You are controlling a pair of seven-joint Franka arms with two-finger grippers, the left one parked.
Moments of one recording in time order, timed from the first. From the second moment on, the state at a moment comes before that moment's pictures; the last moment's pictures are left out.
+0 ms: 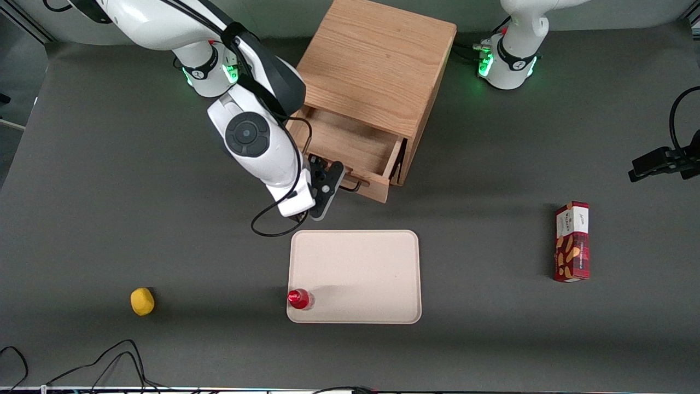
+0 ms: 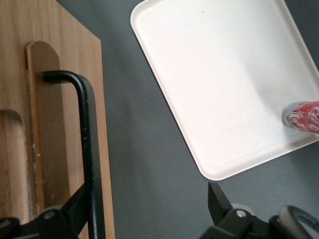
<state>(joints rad) 0.27 0.52 0.40 -1.46 -0.05 1.97 -0.44</state>
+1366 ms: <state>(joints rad) 0.24 0.61 0.35 -1.33 -0.05 1.97 -0.50</state>
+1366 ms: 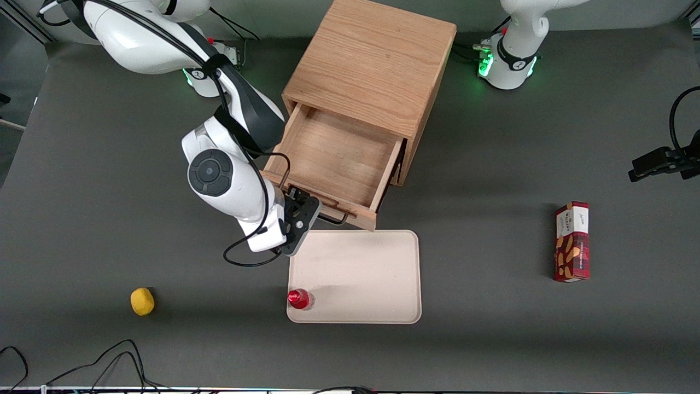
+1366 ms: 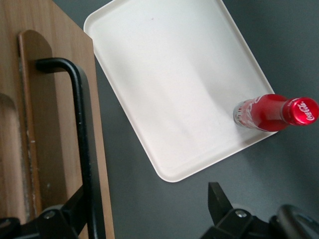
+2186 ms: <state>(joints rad) 0.22 0.63 0.34 -1.28 -0.05 1.97 -0.50</state>
